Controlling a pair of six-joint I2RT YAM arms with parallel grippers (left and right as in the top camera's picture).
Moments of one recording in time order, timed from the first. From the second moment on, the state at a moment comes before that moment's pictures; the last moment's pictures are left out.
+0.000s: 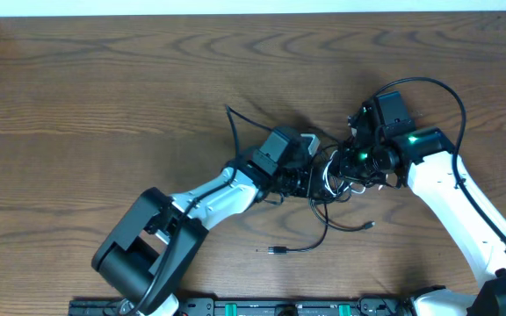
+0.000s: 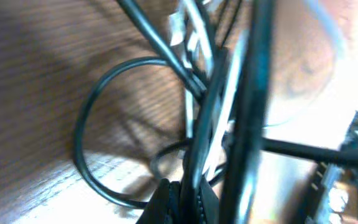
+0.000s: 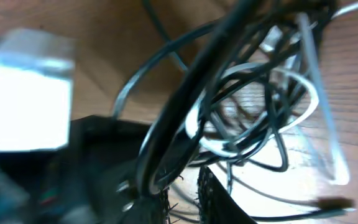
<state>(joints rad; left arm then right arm) -0.68 1.79 0.92 -0.04 0.58 -0.56 0.30 1.48 1.06 -0.84 -0.35 0.50</state>
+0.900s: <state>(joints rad) -0.32 1.77 0.90 0.31 1.36 -0.52 0.17 1.76 1.09 -0.78 -0.30 0.54</state>
